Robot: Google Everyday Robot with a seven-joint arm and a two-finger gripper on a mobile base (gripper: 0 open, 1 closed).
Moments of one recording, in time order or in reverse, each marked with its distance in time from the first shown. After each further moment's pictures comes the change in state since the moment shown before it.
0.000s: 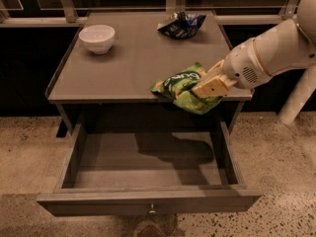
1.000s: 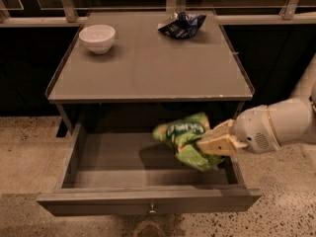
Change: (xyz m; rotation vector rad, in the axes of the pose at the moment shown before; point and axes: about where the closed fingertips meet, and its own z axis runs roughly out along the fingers) arm 0.093 0.085 0.026 -0.131 -0.098 0.212
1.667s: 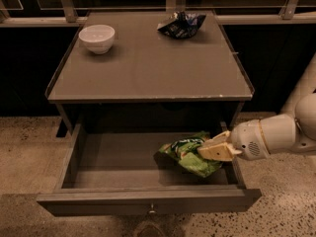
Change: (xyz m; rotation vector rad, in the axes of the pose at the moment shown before) arm 0.048 -0.042 0.032 -0.045 -0.031 0.086
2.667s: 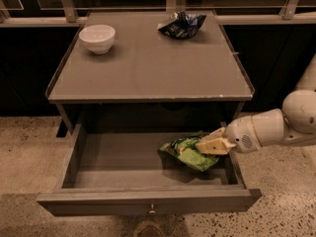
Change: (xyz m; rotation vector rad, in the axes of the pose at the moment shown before) arm 0.004 -0.038 0.021 -0.028 0.014 0.012
